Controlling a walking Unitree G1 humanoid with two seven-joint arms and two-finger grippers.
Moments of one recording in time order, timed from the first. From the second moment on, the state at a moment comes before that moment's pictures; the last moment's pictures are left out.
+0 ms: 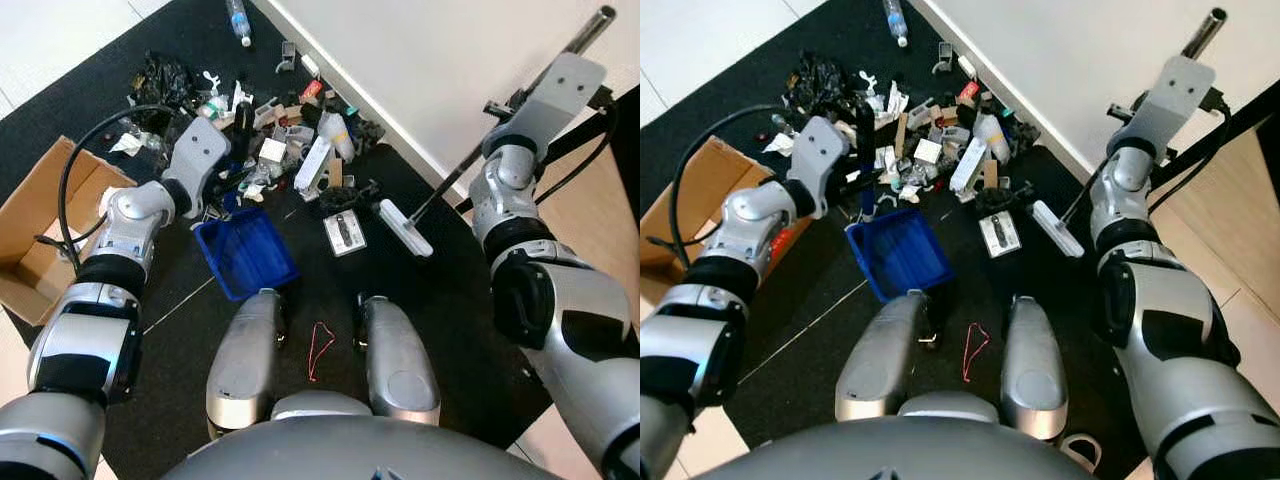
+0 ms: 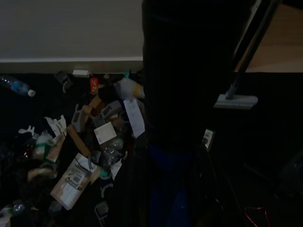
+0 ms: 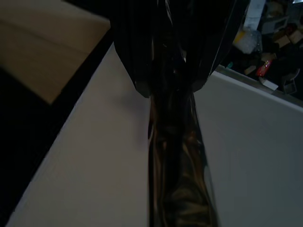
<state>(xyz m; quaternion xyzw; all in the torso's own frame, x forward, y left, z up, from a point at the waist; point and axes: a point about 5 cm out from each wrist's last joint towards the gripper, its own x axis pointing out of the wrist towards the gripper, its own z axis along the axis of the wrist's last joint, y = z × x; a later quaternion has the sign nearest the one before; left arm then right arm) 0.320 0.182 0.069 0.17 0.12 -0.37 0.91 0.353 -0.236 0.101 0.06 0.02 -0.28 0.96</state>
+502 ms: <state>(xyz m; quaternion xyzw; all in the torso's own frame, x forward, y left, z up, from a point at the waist) 0.322 0.165 0.077 0.18 0.07 -0.41 0.89 0.350 -0.258 0.109 0.05 0.01 -0.33 0.94</state>
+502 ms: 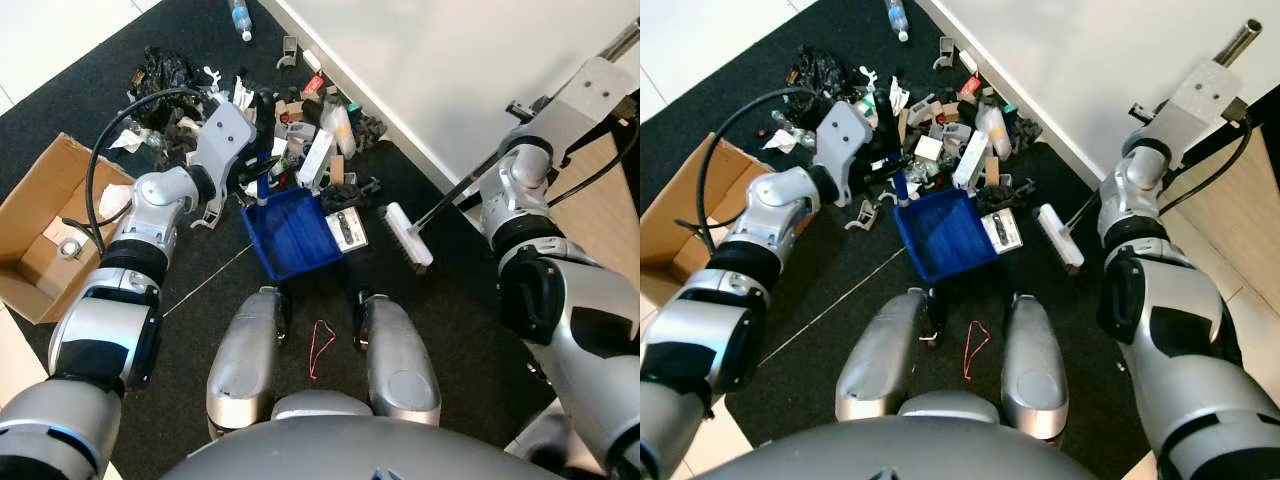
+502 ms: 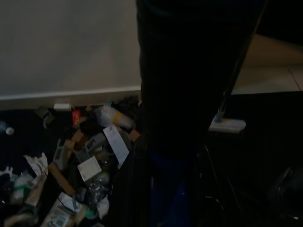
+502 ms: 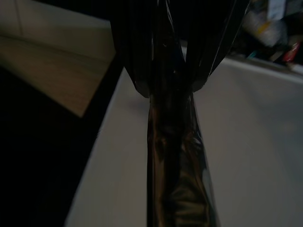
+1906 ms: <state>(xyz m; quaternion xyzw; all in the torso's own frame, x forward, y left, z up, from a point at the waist) 0.287 0.115 0.052 0.13 0.05 -0.46 0.88 0.350 -0.221 0.081 0.02 0.08 -0.23 0.97</state>
